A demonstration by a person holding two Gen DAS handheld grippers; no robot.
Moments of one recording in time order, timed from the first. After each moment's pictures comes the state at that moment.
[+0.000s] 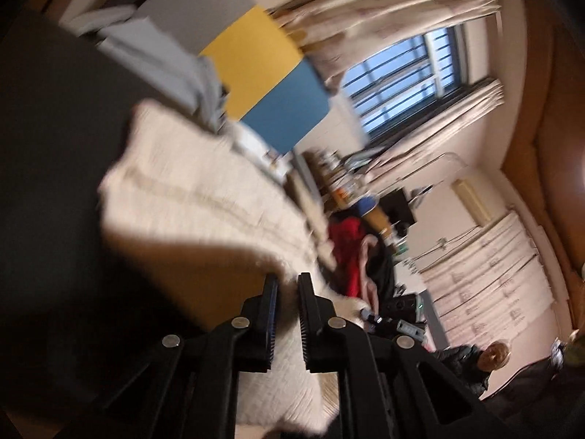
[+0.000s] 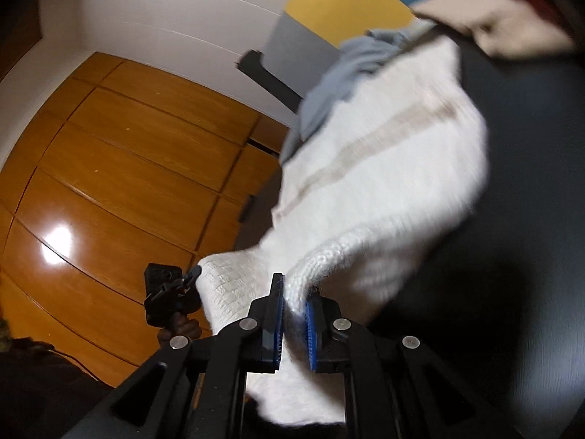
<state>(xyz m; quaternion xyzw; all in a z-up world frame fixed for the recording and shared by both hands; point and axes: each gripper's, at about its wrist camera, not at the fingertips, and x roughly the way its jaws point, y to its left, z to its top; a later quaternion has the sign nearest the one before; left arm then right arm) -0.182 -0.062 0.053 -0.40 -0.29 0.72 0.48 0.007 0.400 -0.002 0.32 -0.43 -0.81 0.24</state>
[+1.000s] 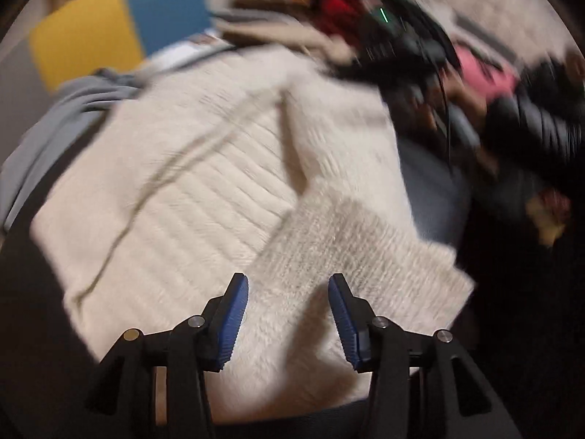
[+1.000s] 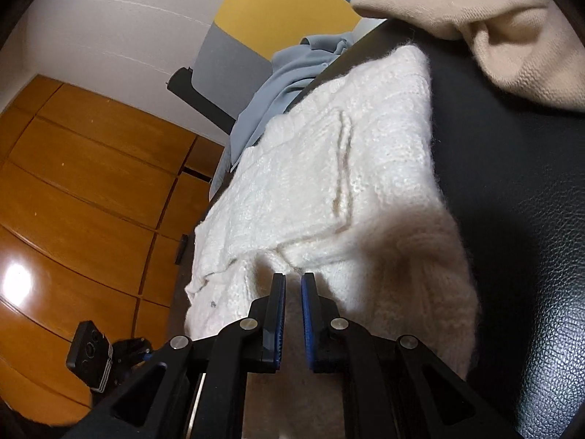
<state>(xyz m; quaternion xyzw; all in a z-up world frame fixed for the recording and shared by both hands) -0.155 0.122 0.014 -0.44 0.32 0.64 0.53 -0.121 0.458 -0.058 0.36 -0.43 -0.82 0.13</state>
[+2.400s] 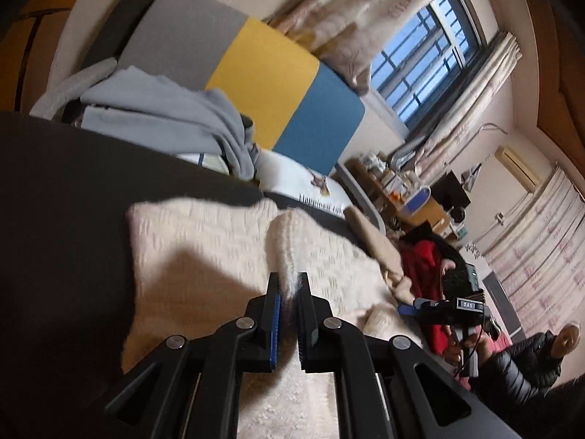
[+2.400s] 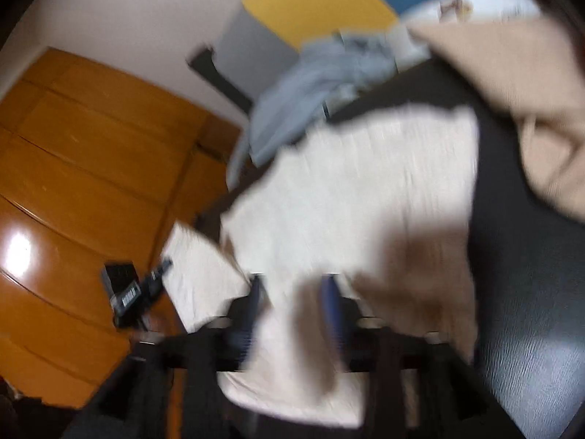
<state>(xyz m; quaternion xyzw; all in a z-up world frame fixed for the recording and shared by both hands) -0.300 0.017 0.036 -0.39 -0.16 0.80 0.42 -0.135 0.461 0.003 0.42 -0.39 -0.80 0.18</state>
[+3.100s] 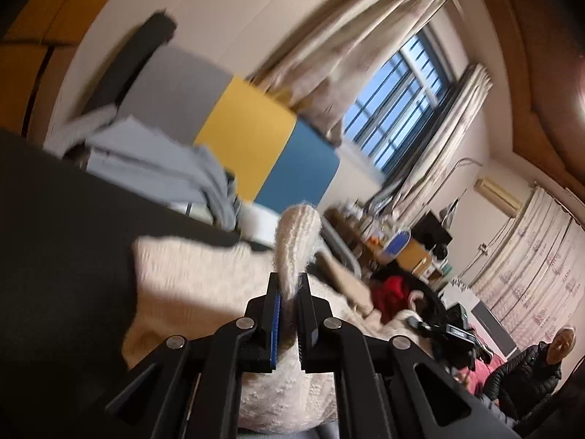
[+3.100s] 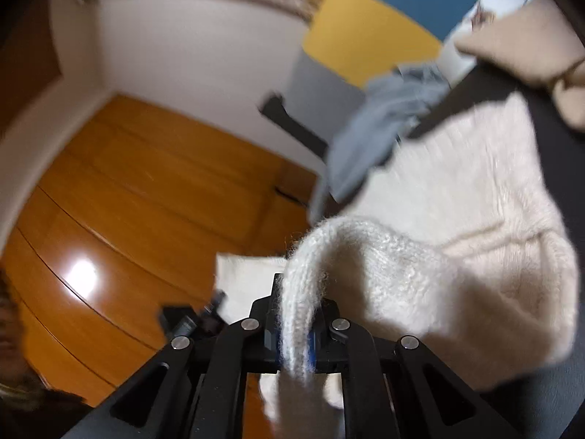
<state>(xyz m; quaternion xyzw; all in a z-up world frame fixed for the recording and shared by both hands) -0.231 -0.039 0.090 -0.27 -0.21 0.84 0.43 -0.076 0.426 0.030 0.21 -0.48 -0.81 0.24</state>
